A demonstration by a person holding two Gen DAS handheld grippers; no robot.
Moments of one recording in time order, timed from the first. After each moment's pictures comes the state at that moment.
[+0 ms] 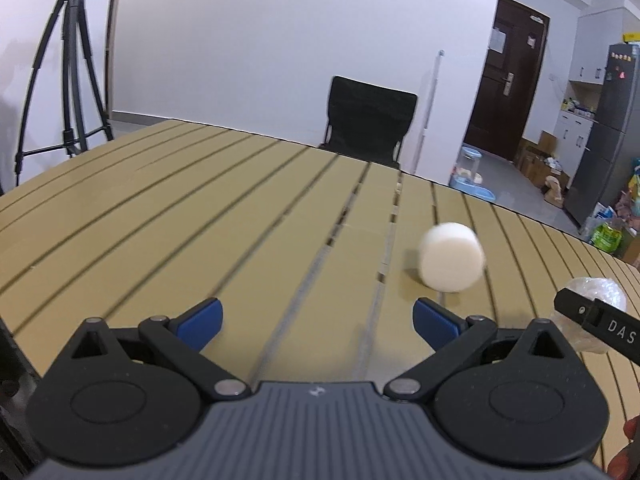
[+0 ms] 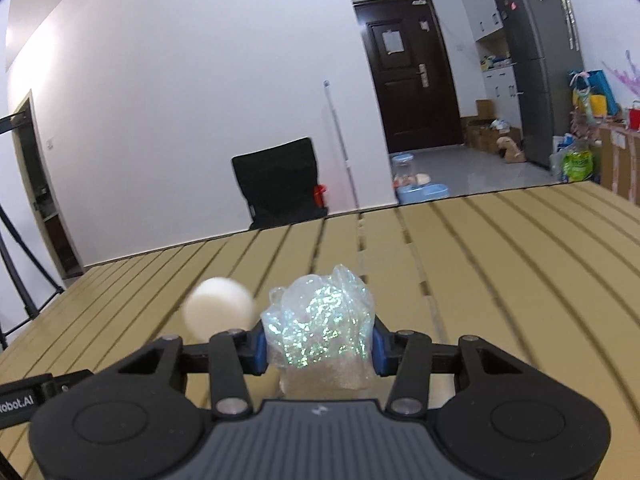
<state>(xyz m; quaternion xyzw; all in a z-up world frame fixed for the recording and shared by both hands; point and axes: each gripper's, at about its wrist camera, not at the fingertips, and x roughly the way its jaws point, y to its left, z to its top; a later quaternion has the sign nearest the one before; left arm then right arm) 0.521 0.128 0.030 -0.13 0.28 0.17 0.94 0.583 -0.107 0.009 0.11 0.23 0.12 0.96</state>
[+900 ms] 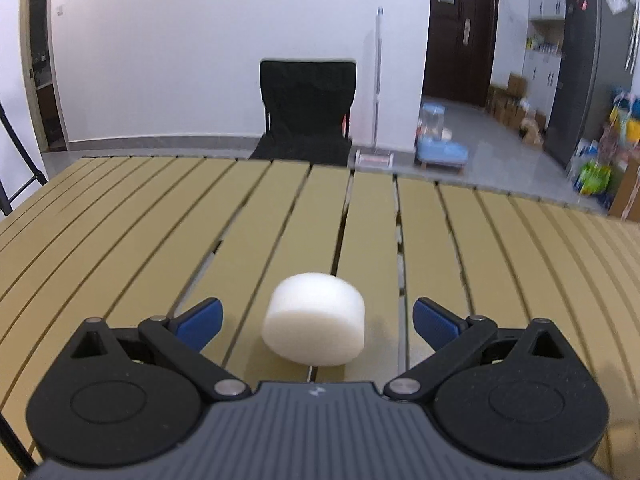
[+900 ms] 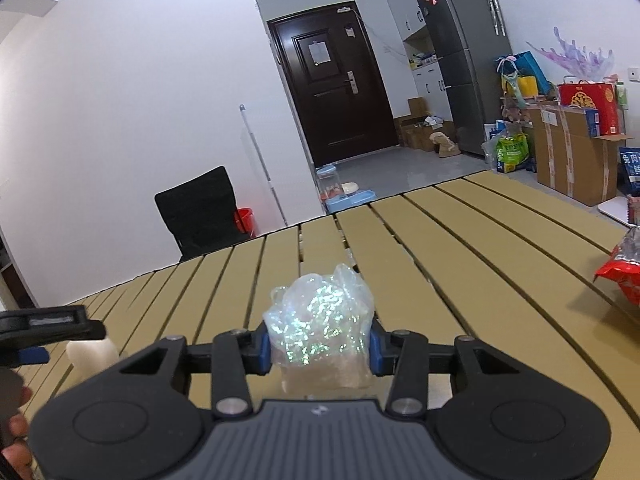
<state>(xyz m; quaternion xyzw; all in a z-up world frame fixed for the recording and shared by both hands) 0.653 0.039 0.027 -0.04 0.34 0.13 0.93 0.597 -0.246 -0.006 0.16 0.22 0.03 0.96</state>
